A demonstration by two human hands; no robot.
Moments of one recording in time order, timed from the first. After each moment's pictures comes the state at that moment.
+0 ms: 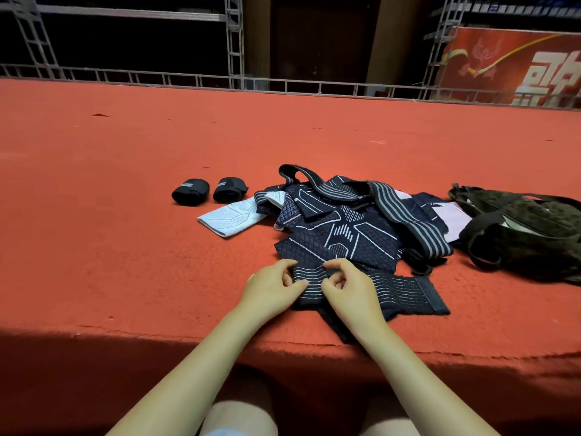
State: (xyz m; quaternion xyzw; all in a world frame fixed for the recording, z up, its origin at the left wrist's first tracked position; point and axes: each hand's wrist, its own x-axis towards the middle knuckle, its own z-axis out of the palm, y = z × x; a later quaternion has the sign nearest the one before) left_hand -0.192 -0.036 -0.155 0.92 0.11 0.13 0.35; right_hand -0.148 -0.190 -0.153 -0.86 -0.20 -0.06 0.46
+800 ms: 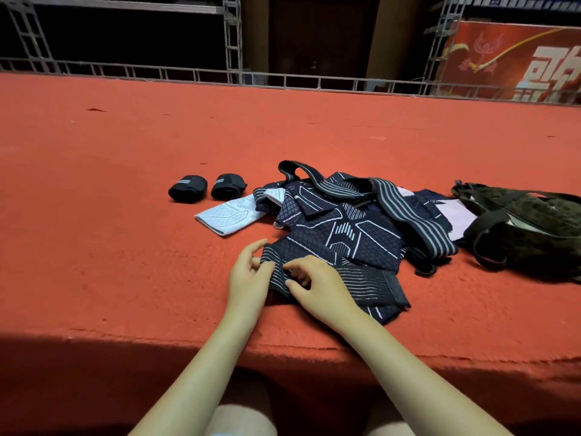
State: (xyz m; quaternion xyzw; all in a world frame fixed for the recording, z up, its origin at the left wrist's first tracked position) left_hand -0.198 -0.030 -0.159 0.65 0.16 0.31 0.67; right_hand -0.139 -0.153 -0.153 -0.83 -0.41 -0.08 0.38
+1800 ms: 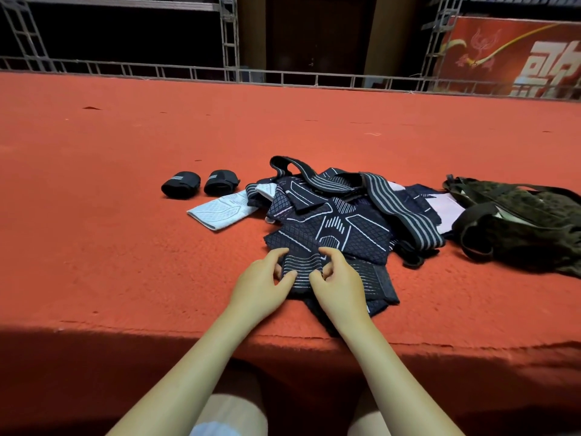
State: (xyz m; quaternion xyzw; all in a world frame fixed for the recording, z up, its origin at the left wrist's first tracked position) left_hand -0.194 -0.044 -0.166 0.92 0.08 0.22 0.31; right_hand -0.148 -0.186 -0.158 -0.86 -0.19 -0.08 0.46
